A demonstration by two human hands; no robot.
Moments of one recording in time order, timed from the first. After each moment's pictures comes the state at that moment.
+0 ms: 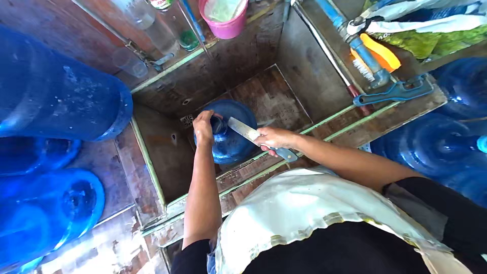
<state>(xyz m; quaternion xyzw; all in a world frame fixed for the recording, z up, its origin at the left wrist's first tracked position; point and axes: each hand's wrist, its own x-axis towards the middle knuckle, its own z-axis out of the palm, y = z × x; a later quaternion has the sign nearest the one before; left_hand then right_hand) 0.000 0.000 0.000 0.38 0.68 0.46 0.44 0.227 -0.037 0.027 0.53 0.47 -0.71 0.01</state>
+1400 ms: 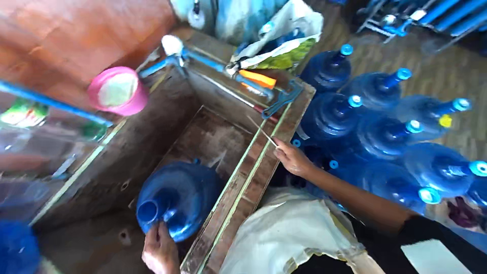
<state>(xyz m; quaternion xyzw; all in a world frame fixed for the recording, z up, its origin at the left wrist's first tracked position) 0.004 -0.104 0.002 0.60 0.74 0.26 0.19 0.411 -0.160 0.008 0.77 0.47 -0.37 -0.22</state>
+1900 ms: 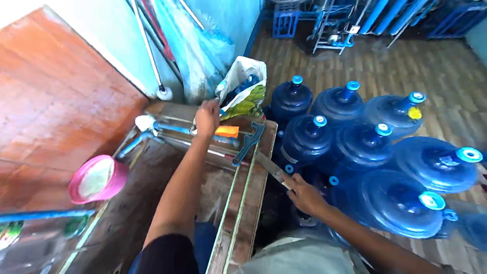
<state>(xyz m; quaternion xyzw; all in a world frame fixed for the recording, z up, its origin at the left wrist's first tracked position) 0.438 0.122 0.109 0.91 0.30 0.16 0.23 0.471 -0.222 0.024 0.84 0.35 -0.39 -0.15</state>
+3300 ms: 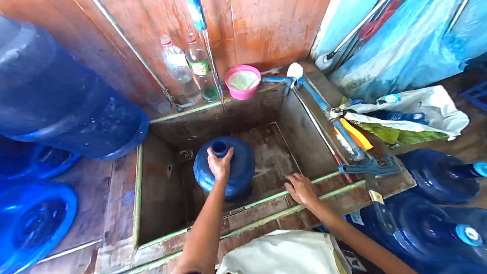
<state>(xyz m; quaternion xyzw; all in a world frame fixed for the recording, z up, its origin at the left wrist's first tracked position) 0.056 0.027 -0.009 0.38 0.78 0.41 0.27 0.334 -0.032 -0.041 0.63 0.70 -0.33 0.03</state>
